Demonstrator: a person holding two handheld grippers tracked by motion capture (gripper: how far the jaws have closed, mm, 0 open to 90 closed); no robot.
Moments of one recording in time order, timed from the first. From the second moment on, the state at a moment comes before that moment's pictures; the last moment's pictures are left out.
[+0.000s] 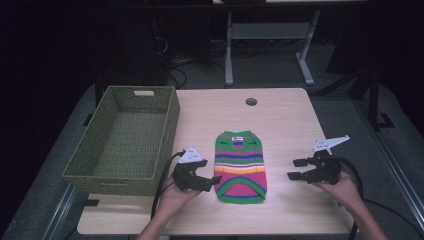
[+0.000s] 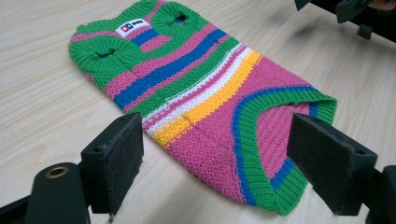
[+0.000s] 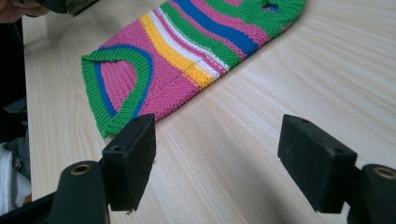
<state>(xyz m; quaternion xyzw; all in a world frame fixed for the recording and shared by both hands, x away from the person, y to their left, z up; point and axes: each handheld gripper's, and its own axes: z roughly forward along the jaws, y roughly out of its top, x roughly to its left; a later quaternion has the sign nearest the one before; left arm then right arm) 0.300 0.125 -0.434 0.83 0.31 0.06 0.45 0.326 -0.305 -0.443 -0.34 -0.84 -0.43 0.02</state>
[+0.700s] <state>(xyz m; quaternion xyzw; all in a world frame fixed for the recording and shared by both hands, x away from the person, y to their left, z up) 0.279 0.143 -0.446 0.82 0.33 0.06 0.45 0.294 -0.330 -0.452 -0.36 -0.82 -0.44 0.01</state>
